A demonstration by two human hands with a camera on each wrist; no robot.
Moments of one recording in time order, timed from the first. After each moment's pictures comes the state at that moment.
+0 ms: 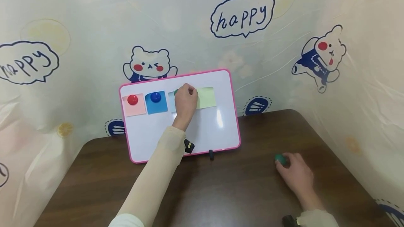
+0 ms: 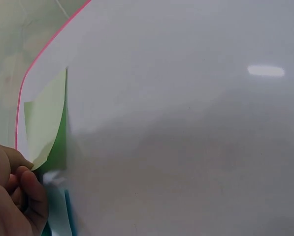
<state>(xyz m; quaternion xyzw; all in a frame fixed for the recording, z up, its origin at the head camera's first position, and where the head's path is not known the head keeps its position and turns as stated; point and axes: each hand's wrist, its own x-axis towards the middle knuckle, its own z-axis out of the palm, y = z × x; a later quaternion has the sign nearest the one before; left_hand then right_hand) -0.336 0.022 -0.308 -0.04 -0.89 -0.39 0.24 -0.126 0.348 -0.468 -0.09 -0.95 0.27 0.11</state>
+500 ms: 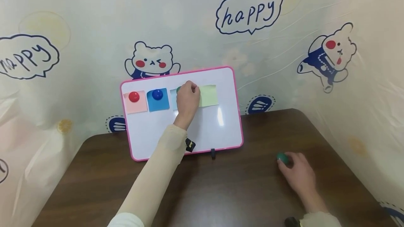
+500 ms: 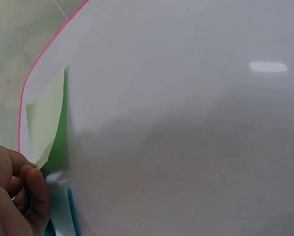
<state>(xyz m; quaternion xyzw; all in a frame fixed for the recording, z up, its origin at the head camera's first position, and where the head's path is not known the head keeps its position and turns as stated) -0.337 0.018 -0.307 -0.05 -0.90 -0.37 0.23 -0.127 0.341 -0.460 -0.08 -0.95 0.29 0.12</state>
